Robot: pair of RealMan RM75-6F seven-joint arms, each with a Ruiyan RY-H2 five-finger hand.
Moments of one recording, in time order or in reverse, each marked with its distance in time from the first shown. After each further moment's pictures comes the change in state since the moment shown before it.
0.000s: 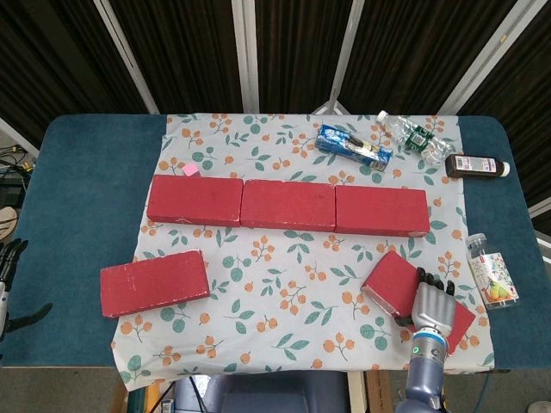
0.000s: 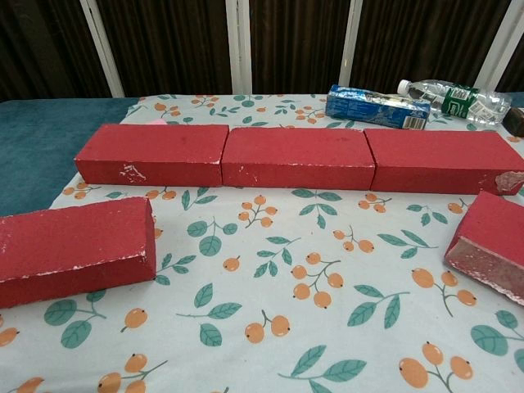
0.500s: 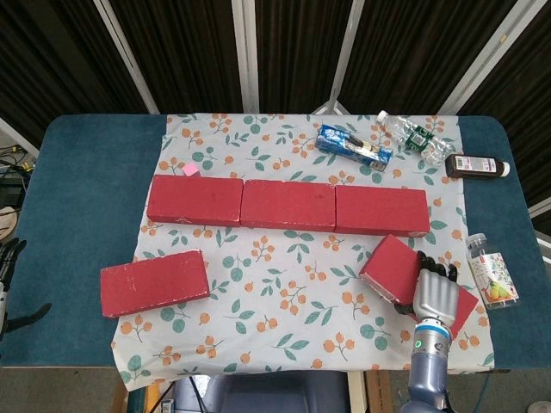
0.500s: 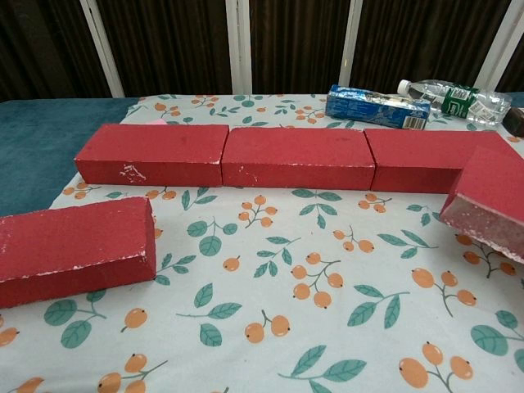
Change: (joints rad) left arm 0.001 0.001 -0.001 0.000 -0.004 -0.001 -0.001; right arm 0.039 0.058 0.049 -0.122 -0.043 0.062 -0.053
